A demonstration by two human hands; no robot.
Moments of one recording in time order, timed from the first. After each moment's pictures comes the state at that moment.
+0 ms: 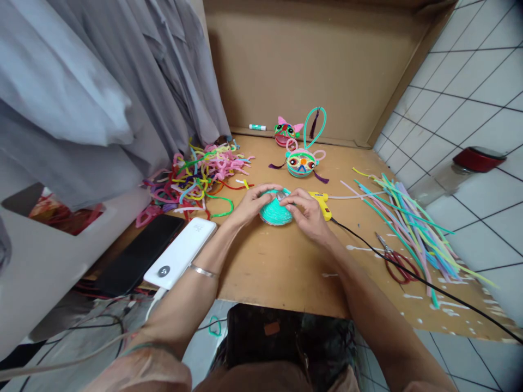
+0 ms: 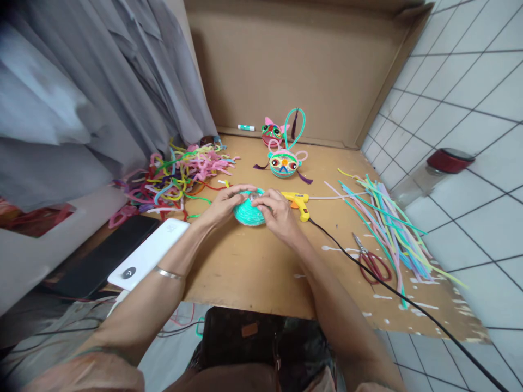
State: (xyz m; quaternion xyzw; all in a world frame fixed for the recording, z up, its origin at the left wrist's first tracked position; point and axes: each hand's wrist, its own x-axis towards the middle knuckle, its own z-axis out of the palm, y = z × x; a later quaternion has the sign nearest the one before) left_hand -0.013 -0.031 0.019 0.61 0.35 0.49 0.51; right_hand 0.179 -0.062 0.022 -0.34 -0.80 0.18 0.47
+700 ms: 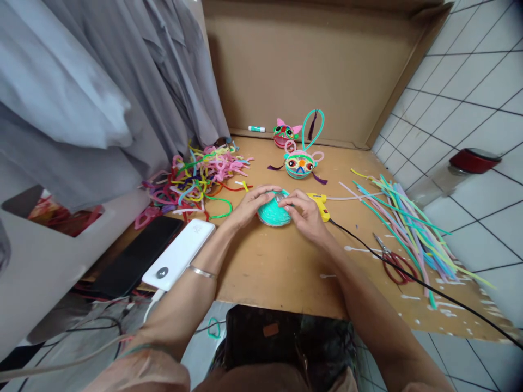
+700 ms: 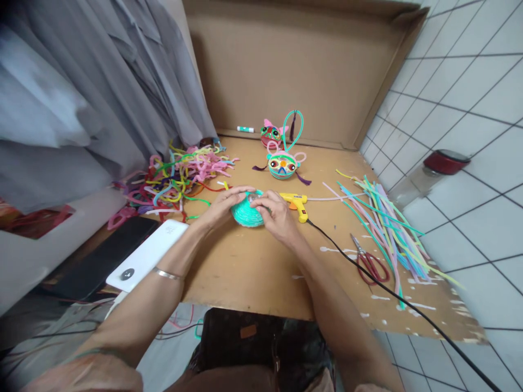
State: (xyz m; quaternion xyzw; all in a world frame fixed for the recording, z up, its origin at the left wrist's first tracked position) left_hand -0.018 -0.024 0.007 0.61 0.33 0.48 0.53; right_hand 0.179 -0.062 0.021 -0.34 -0.80 0.18 0.46
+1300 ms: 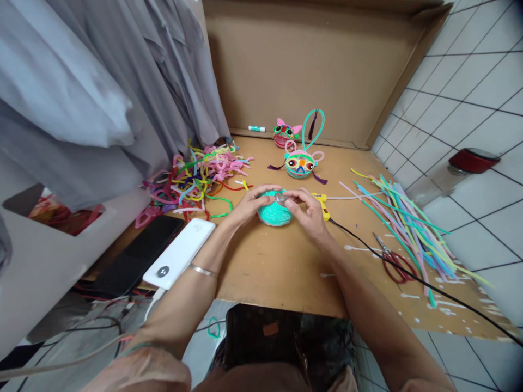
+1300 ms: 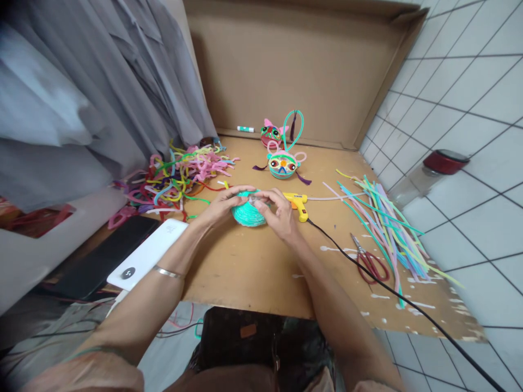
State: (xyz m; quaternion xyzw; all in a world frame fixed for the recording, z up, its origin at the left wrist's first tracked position) left_hand -0.016 -0.028 0.016 0.59 0.33 0.48 0.56; right_hand 0.176 -0.064 0.021 -0.37 -0.74 0.21 0.52
